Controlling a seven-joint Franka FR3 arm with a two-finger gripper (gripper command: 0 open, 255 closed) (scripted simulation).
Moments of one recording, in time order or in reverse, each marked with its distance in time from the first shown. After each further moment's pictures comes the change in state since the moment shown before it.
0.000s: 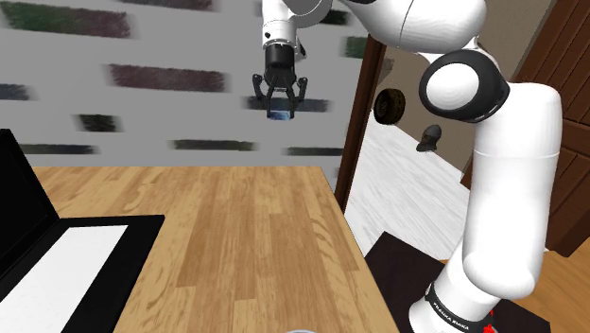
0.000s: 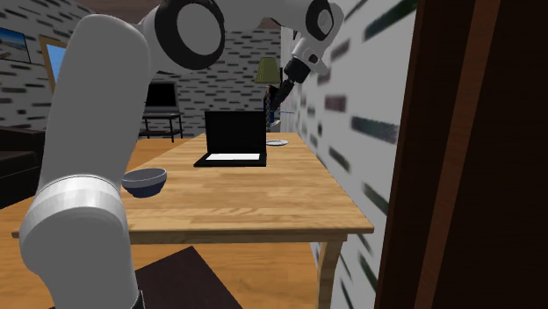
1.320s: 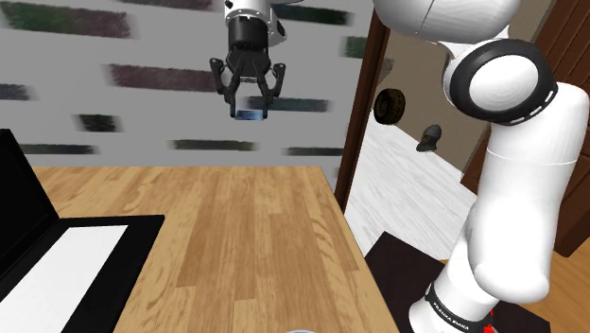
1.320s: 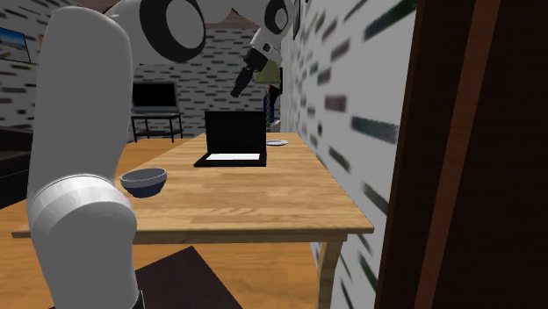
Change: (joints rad) arm 0.170 -0.098 0.093 -0.053 0.083 0.077 0.282
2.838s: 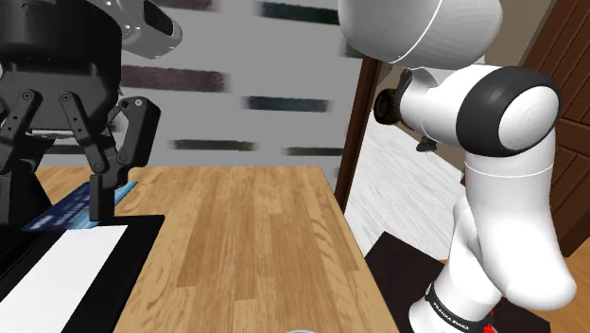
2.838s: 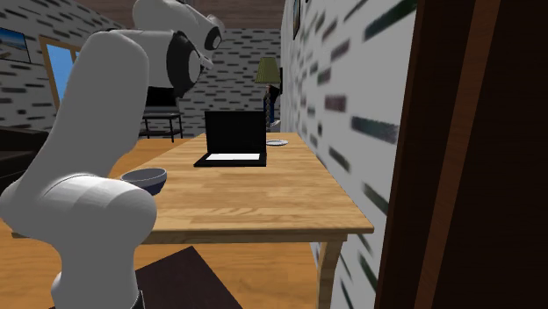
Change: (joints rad) arm 0.400 0.201 0.196 0.208 -0.044 0.275 0.496
